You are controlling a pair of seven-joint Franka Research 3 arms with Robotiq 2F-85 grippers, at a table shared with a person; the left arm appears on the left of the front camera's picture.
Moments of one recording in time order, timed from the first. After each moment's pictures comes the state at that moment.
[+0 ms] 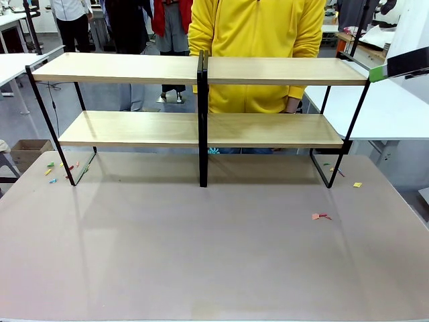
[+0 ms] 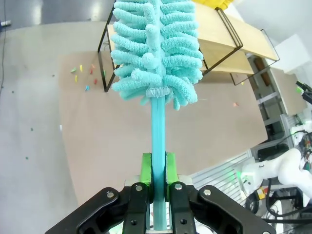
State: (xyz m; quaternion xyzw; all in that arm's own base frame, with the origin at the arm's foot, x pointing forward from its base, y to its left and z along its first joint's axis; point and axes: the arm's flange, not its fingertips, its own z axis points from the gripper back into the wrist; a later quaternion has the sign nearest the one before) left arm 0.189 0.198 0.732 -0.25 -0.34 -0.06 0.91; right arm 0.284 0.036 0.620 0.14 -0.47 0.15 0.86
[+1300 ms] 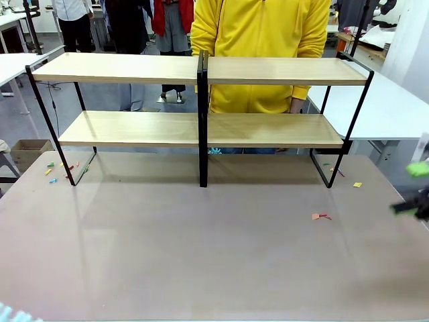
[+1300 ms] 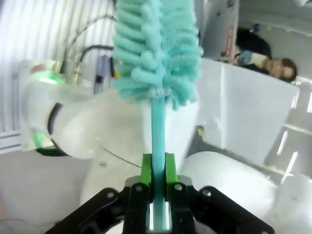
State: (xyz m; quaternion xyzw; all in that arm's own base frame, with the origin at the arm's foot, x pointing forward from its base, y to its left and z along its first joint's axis) left arm 0.191 -0.014 0.485 -0.34 0.30 -0.56 0.69; right arm 0.282 -0.062 0.395 0.63 0.06 0.02 0.77
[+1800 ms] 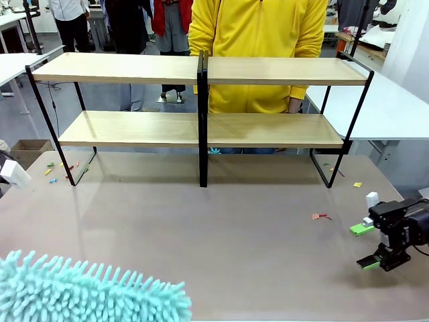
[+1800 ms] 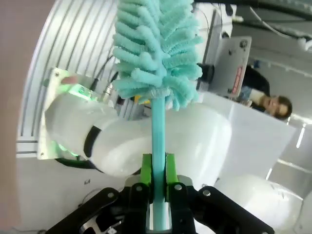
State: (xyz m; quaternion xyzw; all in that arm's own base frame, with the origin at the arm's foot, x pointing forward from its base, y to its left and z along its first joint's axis) left arm 0.244 -0.011 0.453 -0.36 0.27 -0.49 0.75; right arm 0.299 -0.040 0.288 0.57 0.16 -0.04 0.80
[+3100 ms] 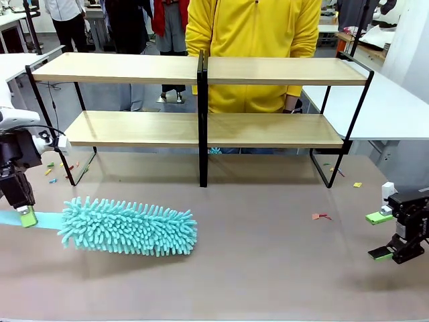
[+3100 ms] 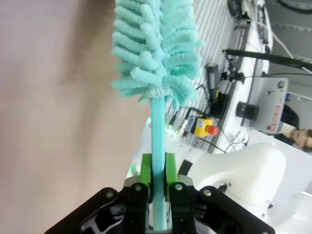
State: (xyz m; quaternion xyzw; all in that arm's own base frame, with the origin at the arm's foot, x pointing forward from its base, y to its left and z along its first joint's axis) left arm 0.396 0.009 0.402 -0.32 0.17 -0.47 0.80; right arm 0.292 -0.053 0.312 0.59 0.15 -0.04 0.79
